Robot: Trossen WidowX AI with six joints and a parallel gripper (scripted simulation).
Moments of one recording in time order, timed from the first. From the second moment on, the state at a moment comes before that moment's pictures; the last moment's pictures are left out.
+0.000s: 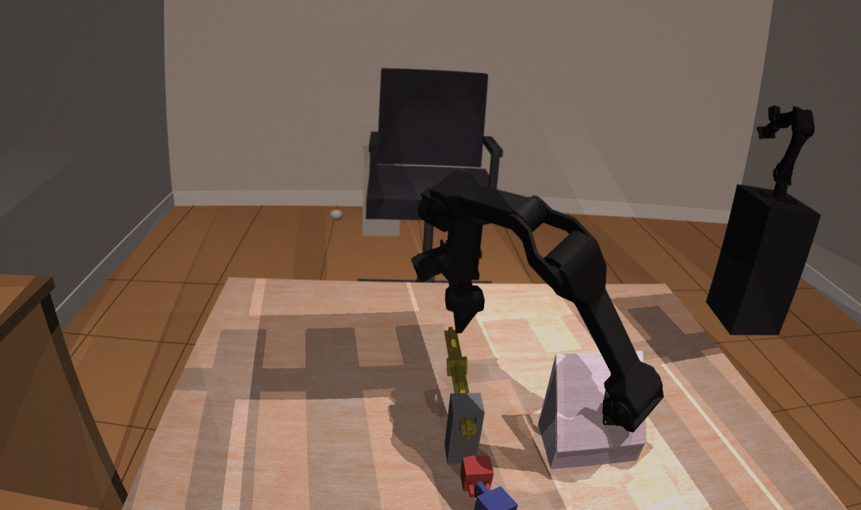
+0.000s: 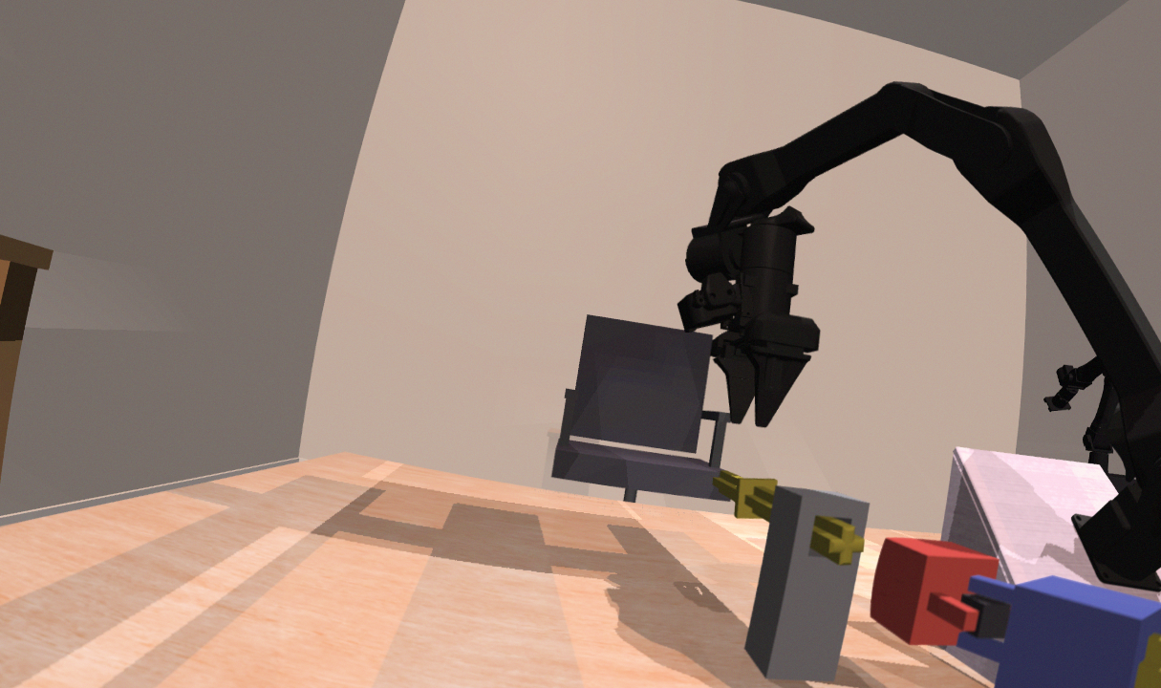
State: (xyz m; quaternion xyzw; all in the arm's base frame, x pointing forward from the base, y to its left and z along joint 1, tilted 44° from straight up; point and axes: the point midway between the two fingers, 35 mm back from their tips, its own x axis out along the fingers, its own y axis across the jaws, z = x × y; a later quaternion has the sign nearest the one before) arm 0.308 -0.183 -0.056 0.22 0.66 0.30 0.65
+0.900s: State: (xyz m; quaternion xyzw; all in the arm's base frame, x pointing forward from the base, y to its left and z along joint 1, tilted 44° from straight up) arm 0.311 -0.160 -0.084 0.46 0.74 -0.01 0.49
